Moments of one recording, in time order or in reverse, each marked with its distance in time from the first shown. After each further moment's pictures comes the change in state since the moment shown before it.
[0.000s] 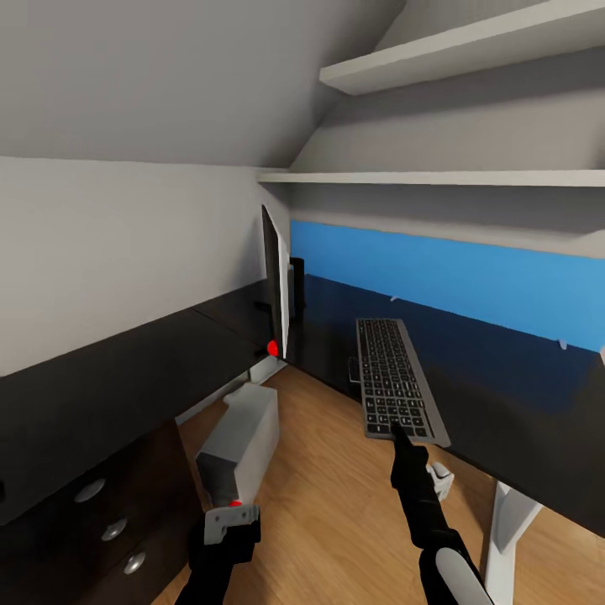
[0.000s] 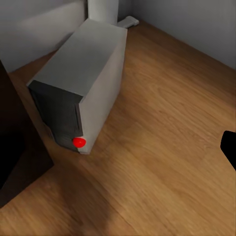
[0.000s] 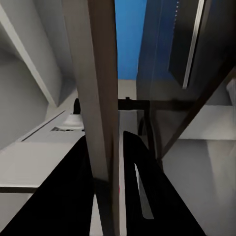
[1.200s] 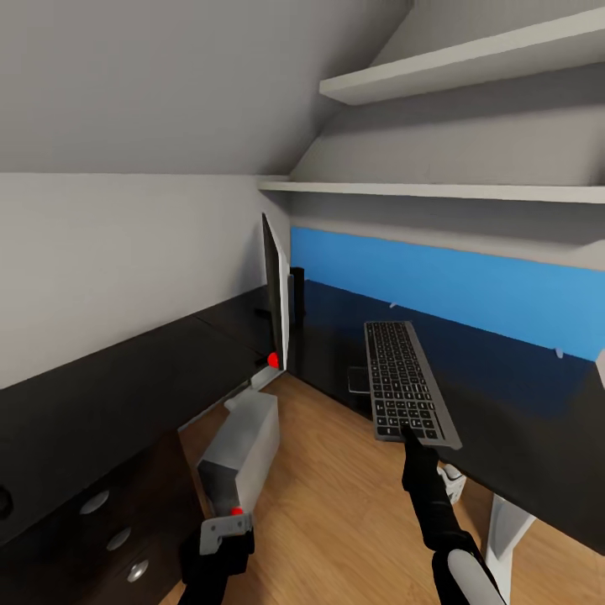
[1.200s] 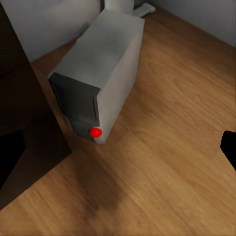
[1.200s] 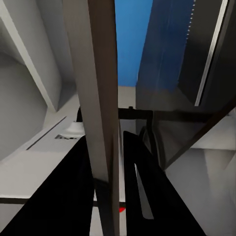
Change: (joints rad) left arm 0.000 -0.002 0.014 0.059 0.002 0.004 0.047; right arm 0.007 -0.033 -0.031 0.001 0.006 0.009 -0.011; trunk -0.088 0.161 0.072
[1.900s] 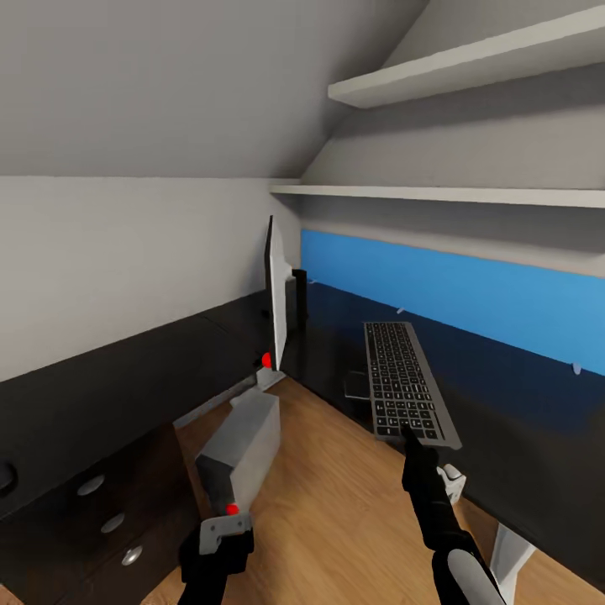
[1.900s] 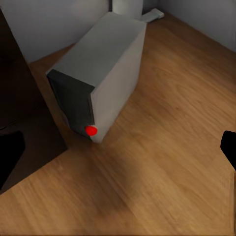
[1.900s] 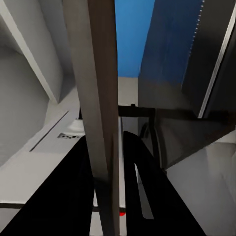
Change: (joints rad) left arm 0.000 0.002 -0.002 -0.001 -0.002 -0.006 0.003; right arm 0.000 0.000 0.000 -0.002 0.000 0.000 -0.005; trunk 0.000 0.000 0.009
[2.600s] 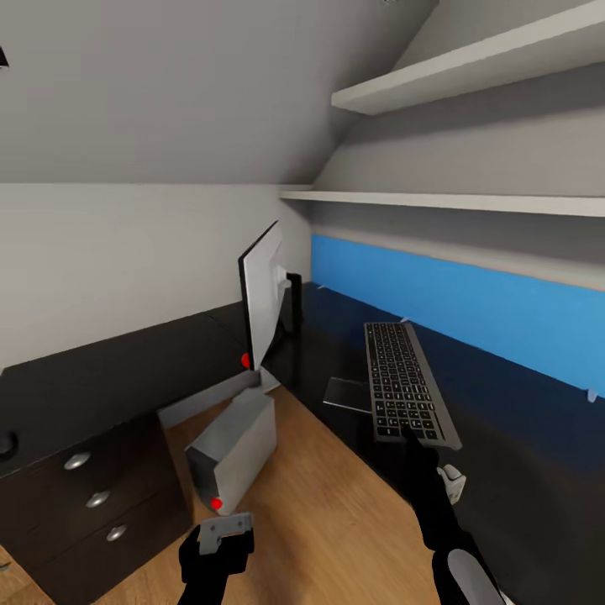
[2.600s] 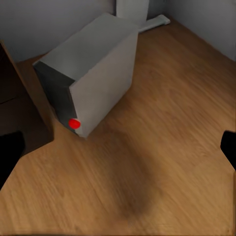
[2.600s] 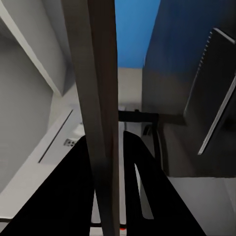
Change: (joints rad) left arm 0.000 0.000 -0.001 0.000 0.000 0.000 -0.002; right arm 0.000 0.000 0.000 0.001 -0.001 -0.001 -0.003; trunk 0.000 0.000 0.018
